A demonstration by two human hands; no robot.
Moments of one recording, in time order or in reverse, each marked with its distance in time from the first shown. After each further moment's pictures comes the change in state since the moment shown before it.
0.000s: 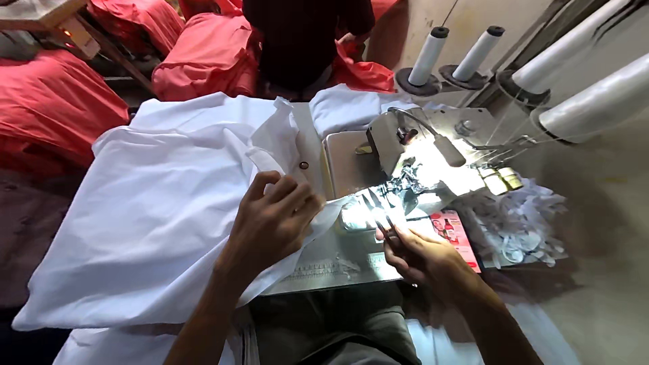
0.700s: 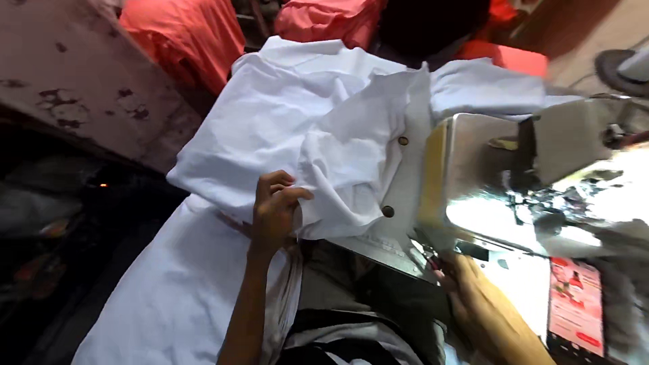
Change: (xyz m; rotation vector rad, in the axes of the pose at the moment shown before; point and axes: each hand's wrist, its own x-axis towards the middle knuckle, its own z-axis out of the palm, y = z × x) left_hand -0.185 0.015 -0.018 -0.153 0.315 -0.811; right_hand -0.002 0.076 0.003 -1.408 0.023 -0.282
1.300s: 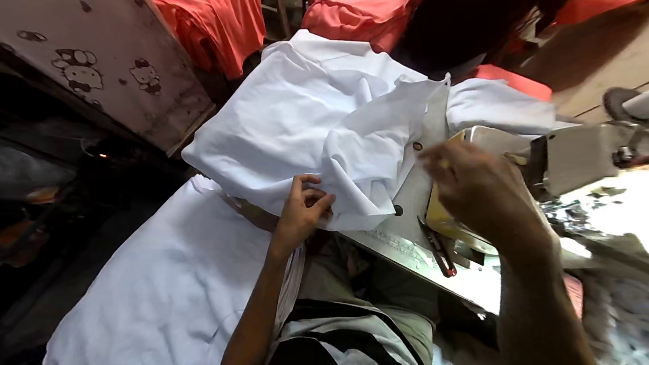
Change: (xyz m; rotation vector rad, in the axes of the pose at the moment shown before) left_hand -0.010 0.035 0.011 -0.606 -0.161 -0.755; right_hand 0.141 -0.111 -0.096 -0.152 0.083 -0.238
